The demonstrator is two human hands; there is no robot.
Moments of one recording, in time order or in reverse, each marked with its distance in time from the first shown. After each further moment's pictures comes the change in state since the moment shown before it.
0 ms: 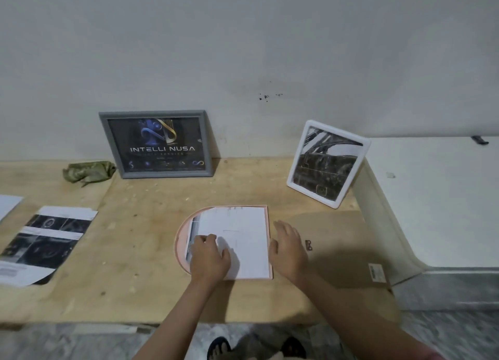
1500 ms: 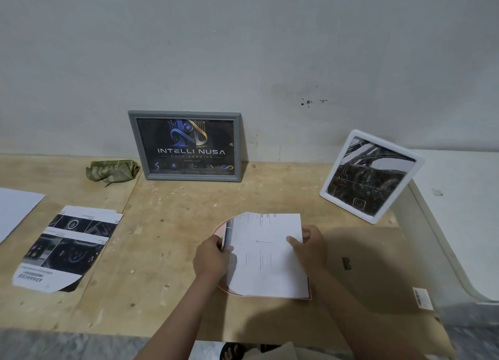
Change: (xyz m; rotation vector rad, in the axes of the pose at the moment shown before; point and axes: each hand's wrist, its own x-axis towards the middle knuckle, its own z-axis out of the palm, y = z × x) left_hand 0.066 -0.061 -0.040 -0.138 -0.039 -0.193; right_hand 0.047 -0.060 0.018 0.593 0.129 0.467
